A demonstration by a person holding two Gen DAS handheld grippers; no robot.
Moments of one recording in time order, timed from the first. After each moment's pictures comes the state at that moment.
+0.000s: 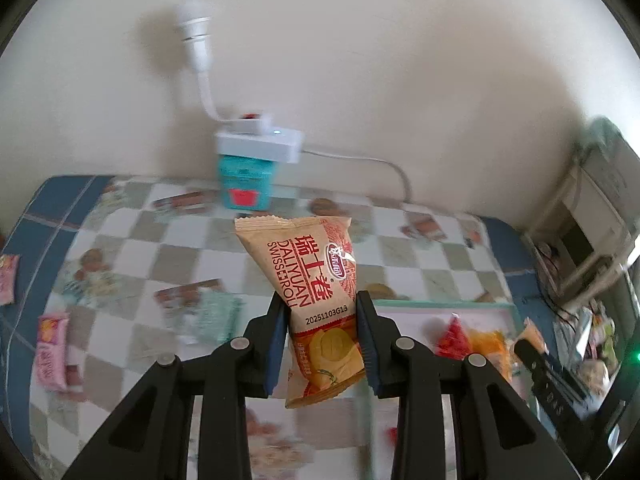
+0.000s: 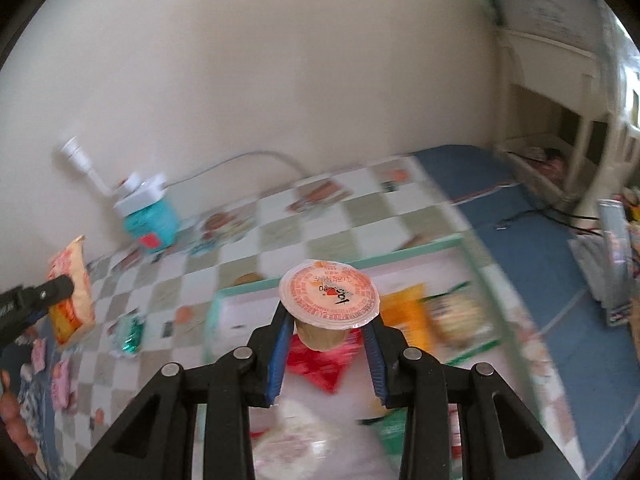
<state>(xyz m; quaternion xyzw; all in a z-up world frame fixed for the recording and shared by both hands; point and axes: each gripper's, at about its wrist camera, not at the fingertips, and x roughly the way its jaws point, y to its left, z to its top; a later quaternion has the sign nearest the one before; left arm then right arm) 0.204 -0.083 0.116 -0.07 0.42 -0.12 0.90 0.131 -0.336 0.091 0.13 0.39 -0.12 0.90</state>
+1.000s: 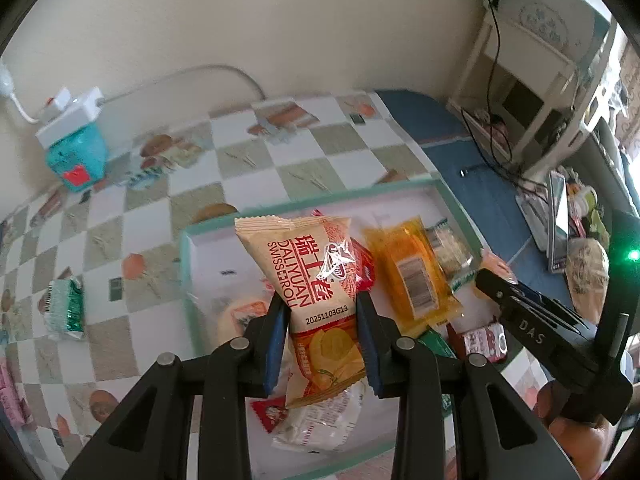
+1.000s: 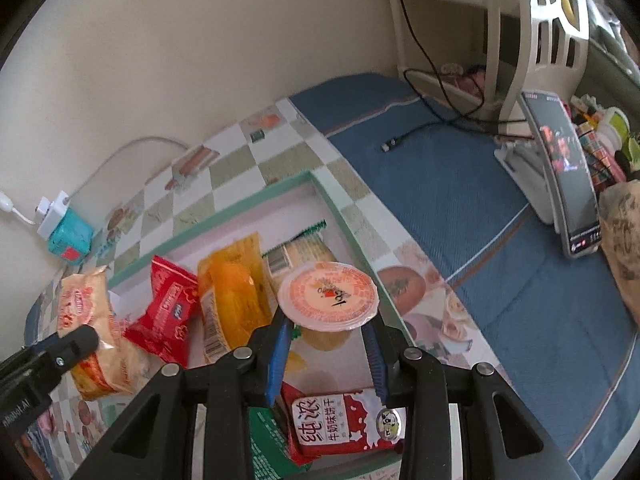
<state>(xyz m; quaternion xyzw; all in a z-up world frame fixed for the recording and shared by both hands) 0.175 -0.245 0.053 0.07 0.50 -0.25 0.82 0.099 -0.439 0.035 0.20 0.46 -0.20 0.84</state>
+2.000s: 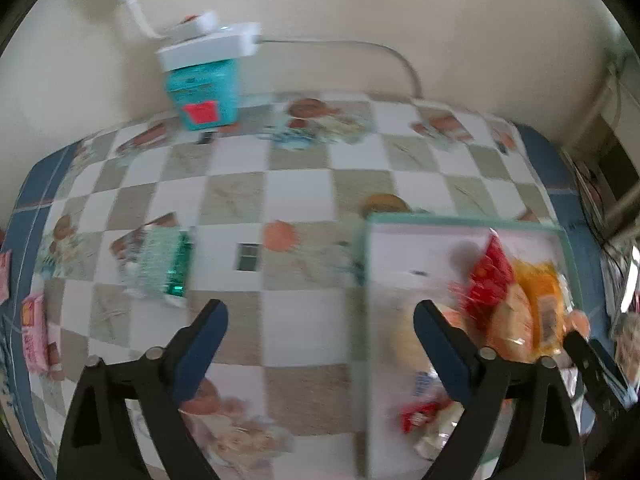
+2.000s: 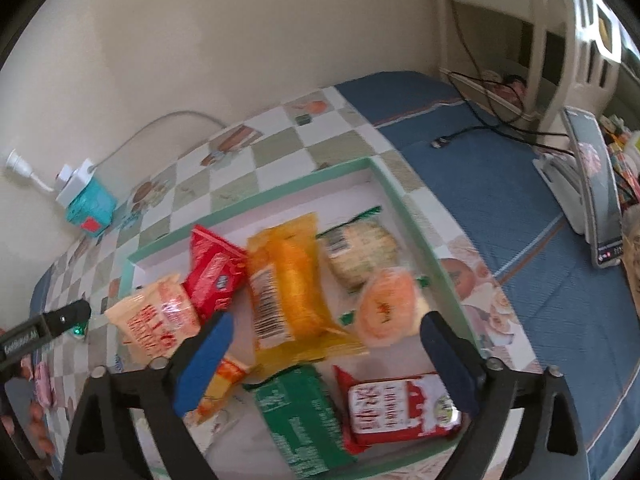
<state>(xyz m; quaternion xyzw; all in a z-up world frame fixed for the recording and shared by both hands) 0.225 -0.131 0.040 0.01 0.53 -0.07 0.85 0.114 -0.398 0.037 0.17 0.47 -0.15 0.85</state>
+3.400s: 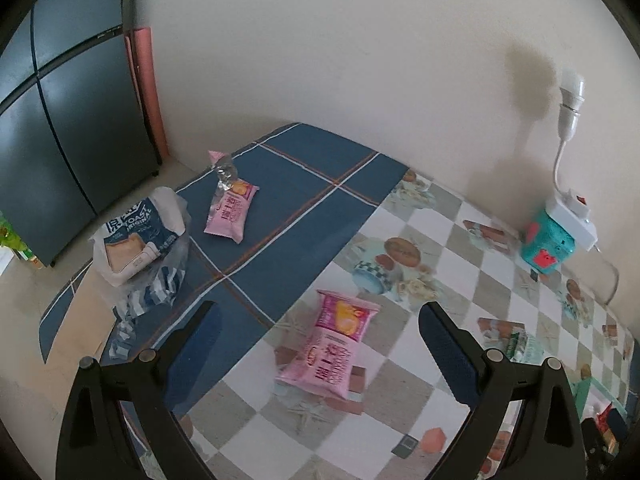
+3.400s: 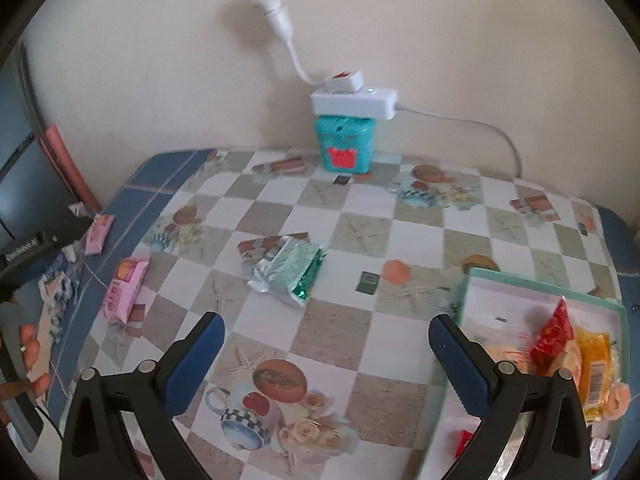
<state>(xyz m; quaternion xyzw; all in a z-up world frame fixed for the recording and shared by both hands) 0.157 0.213 0.083 -0.15 0.40 0.23 0.88 0.186 -0.103 0.069 -0.01 0.46 0.11 0.88</state>
